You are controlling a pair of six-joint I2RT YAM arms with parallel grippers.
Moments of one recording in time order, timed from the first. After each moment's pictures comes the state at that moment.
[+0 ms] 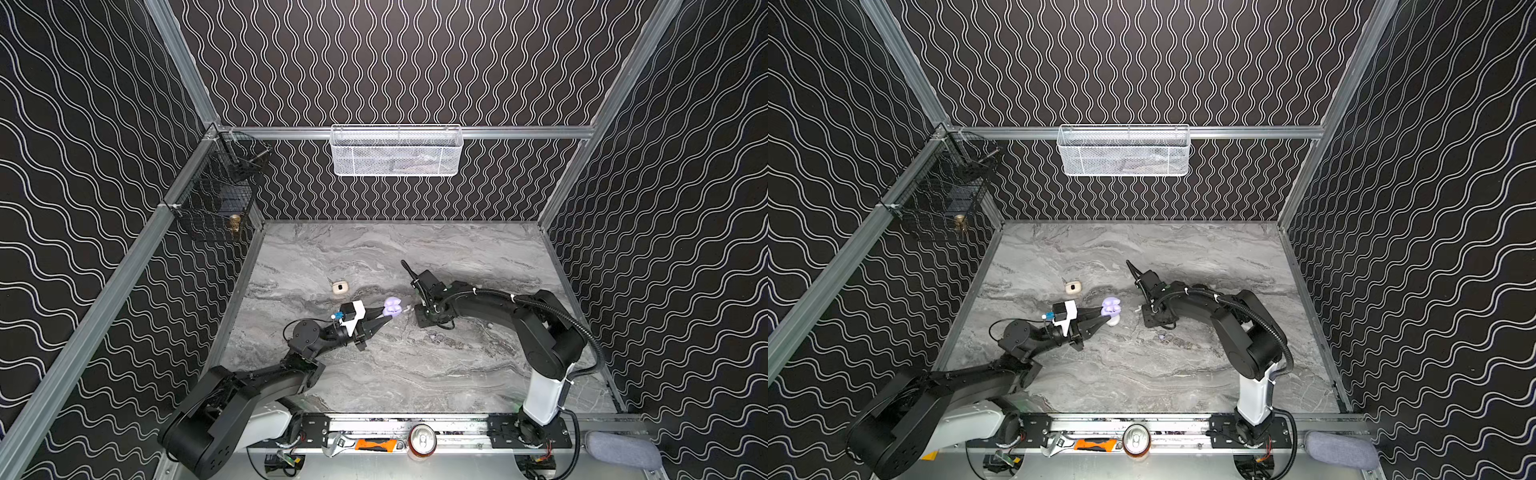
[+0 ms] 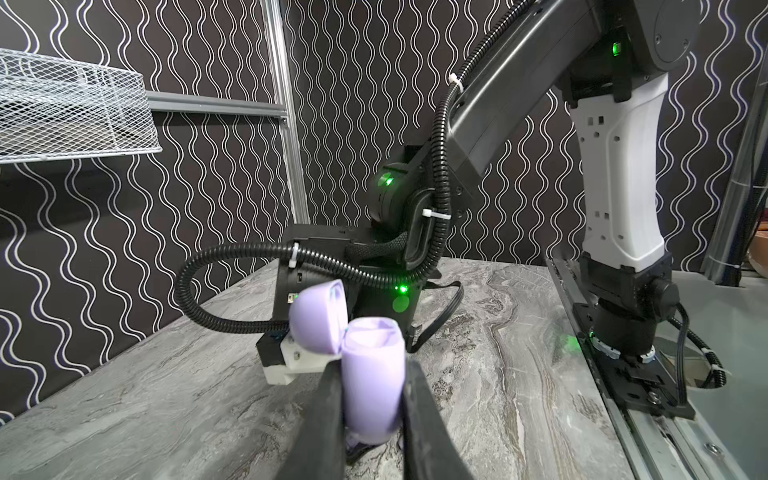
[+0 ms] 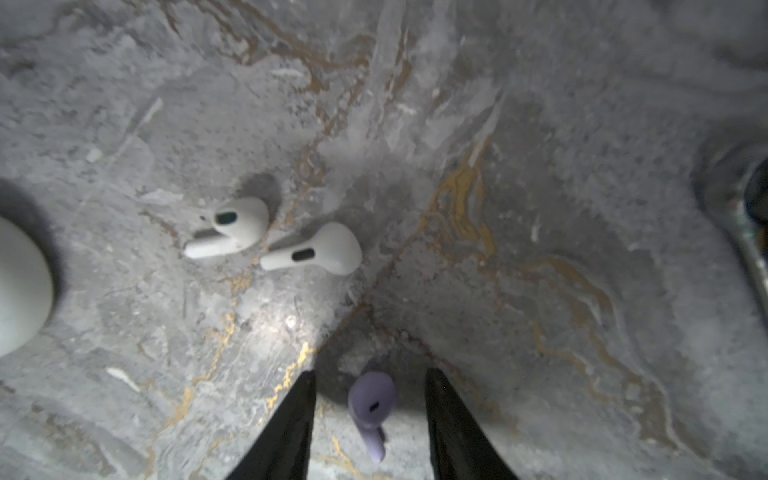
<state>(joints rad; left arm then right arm) -0.53 1.21 0.20 1.25 0.66 -0.07 0.70 1.87 1.16 -0.55 0.08 0.43</state>
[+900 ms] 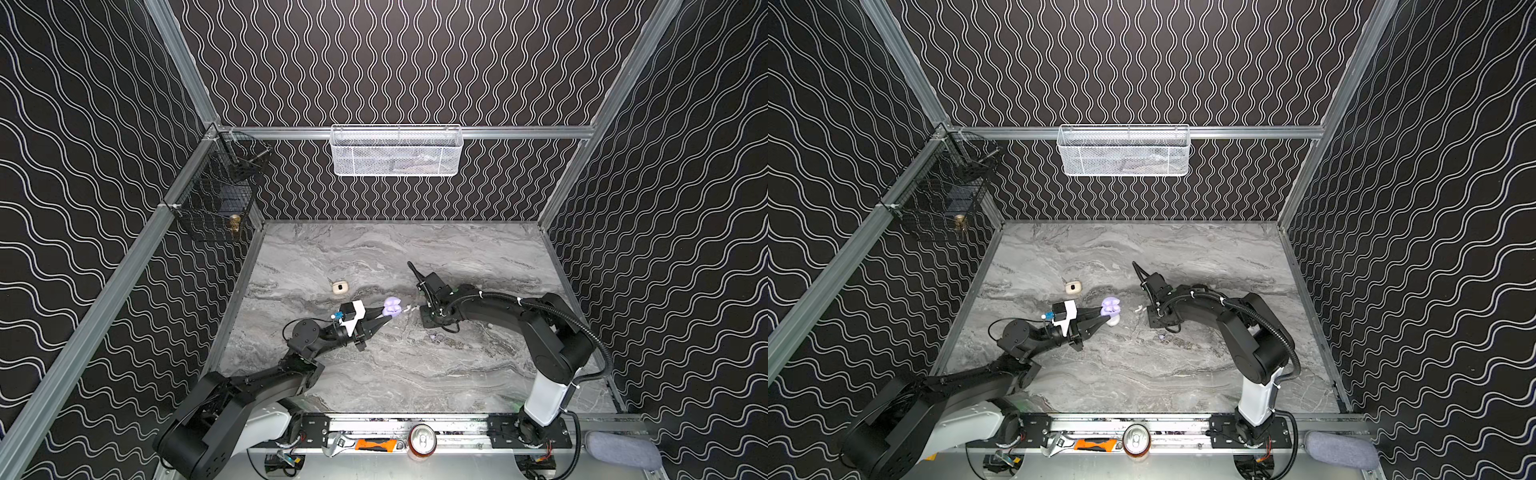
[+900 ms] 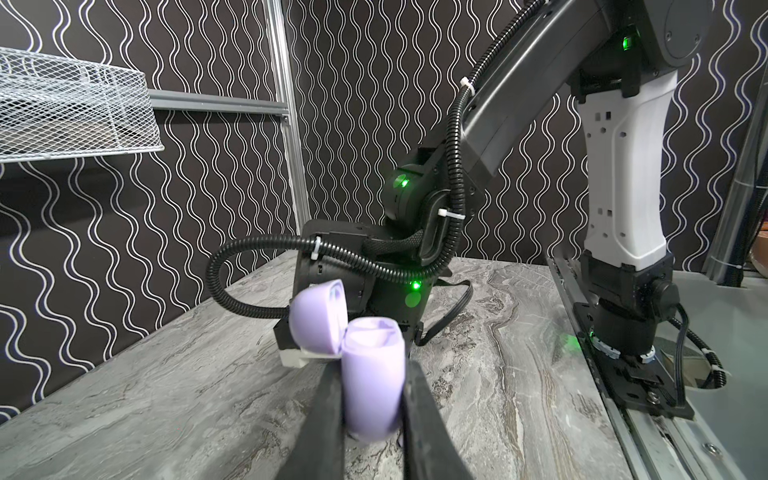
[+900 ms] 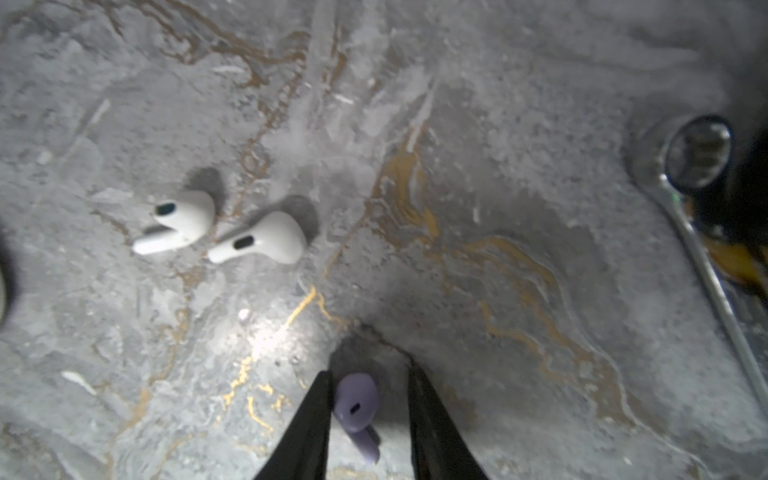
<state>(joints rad) -0.53 1.17 0.20 1.20 0.65 -0.06 0.68 1.81 1.07 -0.50 0.11 0.45</state>
